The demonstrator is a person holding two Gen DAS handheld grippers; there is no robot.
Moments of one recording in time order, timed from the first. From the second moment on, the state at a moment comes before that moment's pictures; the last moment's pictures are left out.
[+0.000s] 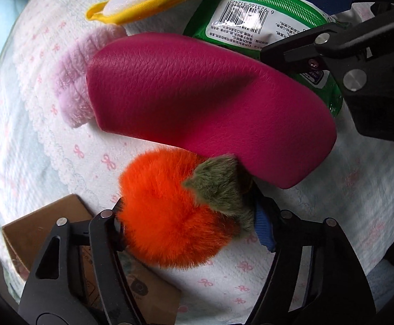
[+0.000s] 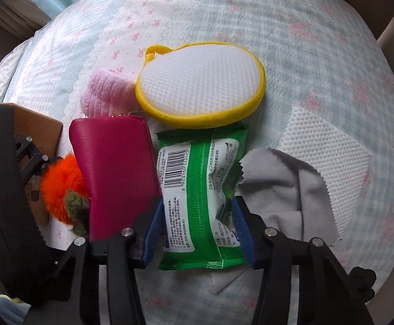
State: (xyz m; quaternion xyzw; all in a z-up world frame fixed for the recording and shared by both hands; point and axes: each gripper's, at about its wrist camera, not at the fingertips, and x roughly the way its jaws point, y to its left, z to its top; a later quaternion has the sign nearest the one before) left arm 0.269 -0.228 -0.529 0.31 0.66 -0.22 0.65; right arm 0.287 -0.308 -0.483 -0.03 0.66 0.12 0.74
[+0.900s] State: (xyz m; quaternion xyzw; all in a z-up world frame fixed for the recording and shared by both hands) left arm 0.258 -0.191 -0.485 0.24 0.64 -0.21 0.70; right arm 0.259 -0.307 -0.457 -0.06 0.61 0.08 0.79
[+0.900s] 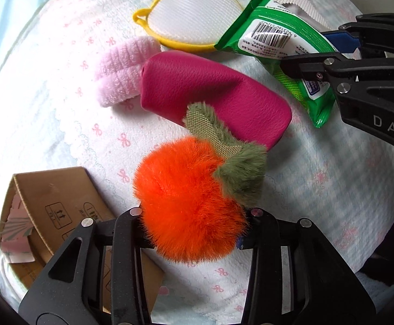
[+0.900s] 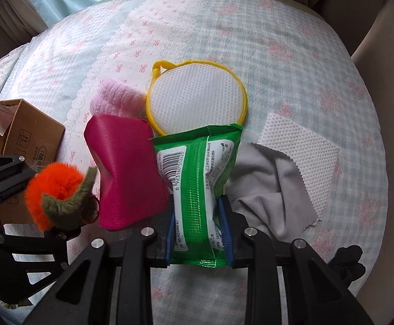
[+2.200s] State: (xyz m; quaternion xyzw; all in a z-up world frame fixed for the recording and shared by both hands) left arm 0.194 0.073 -0.184 0.05 0.49 -0.13 0.86; right arm 0.155 -0.103 -0.186 0.00 0.48 0.07 0.87
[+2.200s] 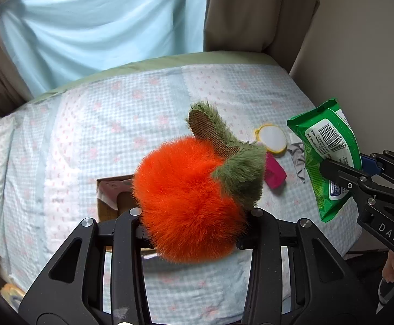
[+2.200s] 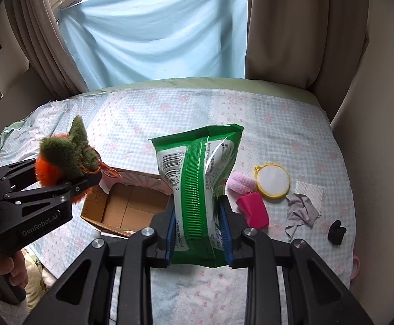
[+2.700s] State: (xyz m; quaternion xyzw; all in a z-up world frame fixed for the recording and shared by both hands) left arm 0.248 0.181 -0.276 0.10 0.57 -0.17 0.80; right arm 0.194 0.009 -0.271 0.10 0.57 0.00 0.82
